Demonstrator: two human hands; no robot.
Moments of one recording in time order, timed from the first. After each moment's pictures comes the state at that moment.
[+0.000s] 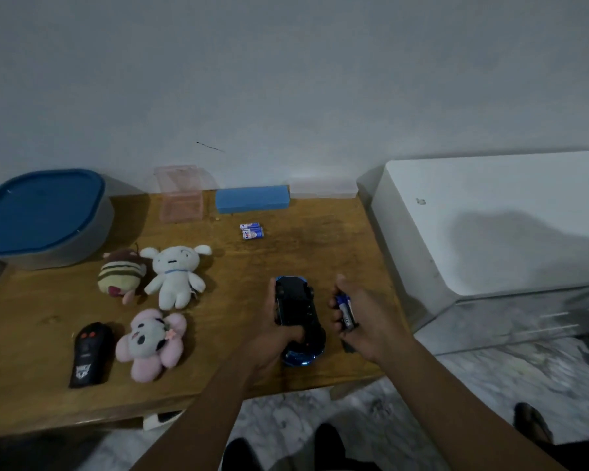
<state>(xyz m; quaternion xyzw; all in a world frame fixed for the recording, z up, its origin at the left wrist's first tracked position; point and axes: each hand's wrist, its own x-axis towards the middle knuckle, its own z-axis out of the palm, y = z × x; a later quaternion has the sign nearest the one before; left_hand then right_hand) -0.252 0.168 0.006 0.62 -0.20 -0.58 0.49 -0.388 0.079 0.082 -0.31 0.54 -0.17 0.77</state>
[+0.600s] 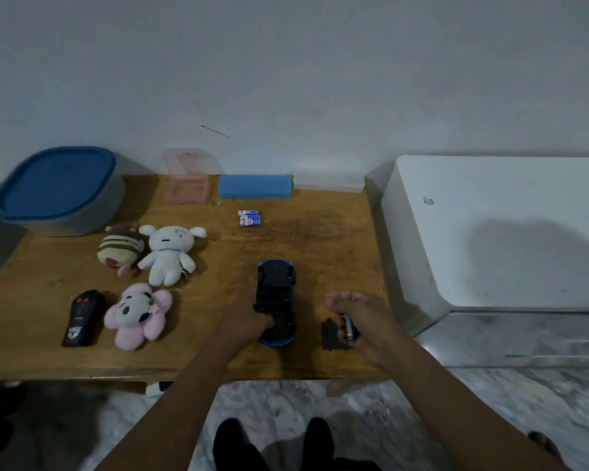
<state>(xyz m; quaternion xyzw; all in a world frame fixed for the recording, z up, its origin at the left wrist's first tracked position) -0.265 0.158 0.018 0.80 -0.24 -0.44 0.32 -0.439 0.042 0.045 -0.39 0.54 -0.10 0.74</state>
